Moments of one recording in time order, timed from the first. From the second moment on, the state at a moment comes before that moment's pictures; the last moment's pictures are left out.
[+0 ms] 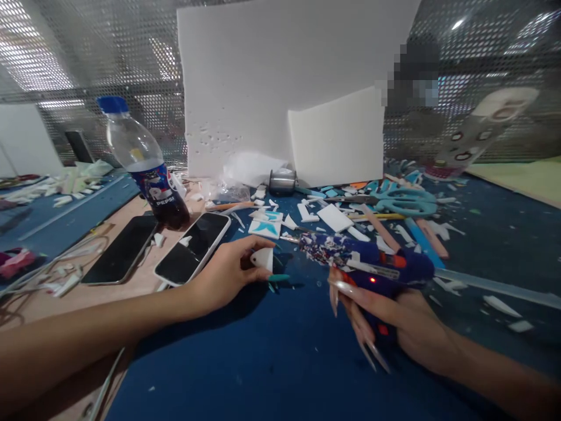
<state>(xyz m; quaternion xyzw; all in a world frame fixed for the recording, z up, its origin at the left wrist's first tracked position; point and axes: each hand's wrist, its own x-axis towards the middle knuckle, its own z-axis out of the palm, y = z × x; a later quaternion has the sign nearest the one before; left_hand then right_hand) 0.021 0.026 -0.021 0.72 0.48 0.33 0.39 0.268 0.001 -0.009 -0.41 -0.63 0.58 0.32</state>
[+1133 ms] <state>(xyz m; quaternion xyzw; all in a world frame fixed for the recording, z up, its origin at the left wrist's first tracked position) 0.018 0.024 -0.021 0.72 0.48 0.34 0.37 0.257 0.004 0.009 -0.60 -0.68 0.39 0.11</state>
